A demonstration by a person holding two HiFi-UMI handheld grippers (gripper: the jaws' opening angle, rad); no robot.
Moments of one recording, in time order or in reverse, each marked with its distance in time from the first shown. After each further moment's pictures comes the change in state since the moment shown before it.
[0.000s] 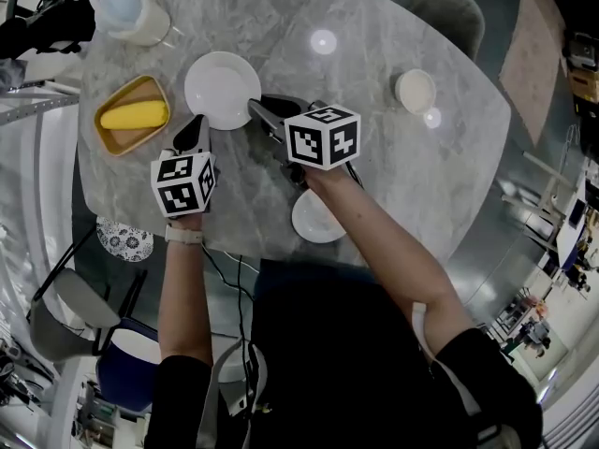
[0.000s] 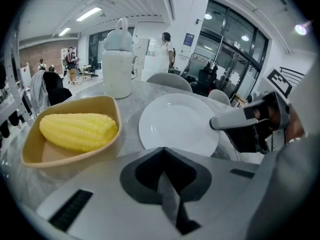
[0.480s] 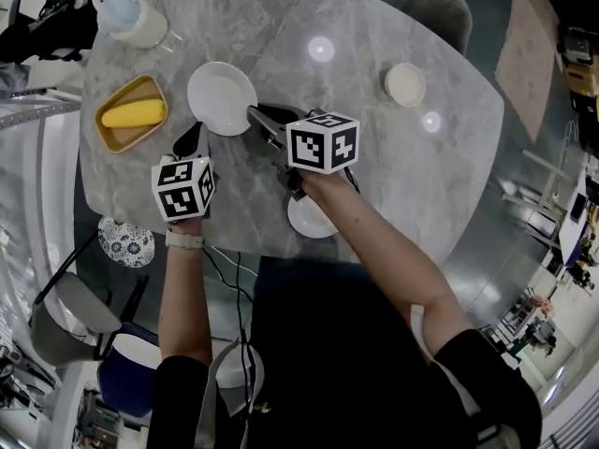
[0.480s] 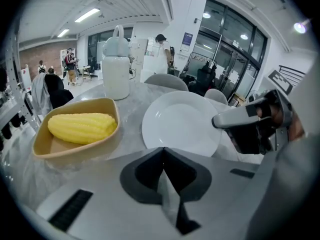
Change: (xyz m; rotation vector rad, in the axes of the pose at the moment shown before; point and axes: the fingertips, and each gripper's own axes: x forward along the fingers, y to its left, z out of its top) left arm -0.021 -0.016 -0.006 0.012 0.008 0.003; right arm -0.026 0.016 -0.010 0.084 -0.046 0.035
